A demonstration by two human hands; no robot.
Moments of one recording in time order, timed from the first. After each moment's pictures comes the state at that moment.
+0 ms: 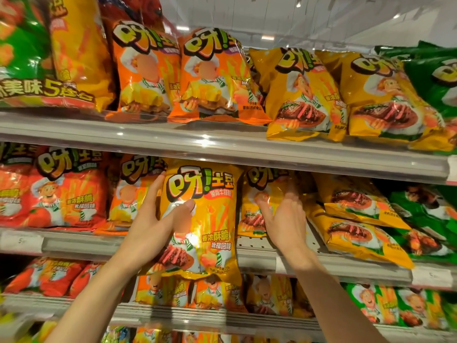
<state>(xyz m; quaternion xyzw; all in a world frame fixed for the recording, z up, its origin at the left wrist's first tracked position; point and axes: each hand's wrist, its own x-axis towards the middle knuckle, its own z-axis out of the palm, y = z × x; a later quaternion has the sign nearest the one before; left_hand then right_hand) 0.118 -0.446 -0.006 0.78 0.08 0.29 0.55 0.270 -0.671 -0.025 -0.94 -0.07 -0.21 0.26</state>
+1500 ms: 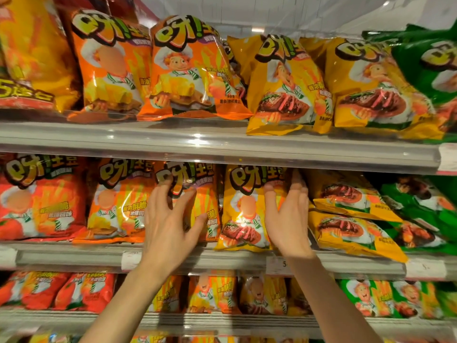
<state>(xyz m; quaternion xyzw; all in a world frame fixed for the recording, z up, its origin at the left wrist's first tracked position) 0.176 -0.477 -0.043 0.90 0.07 0.39 0.19 0.254 -0.690 -0.008 -0.87 -0.09 -0.21 0.44</state>
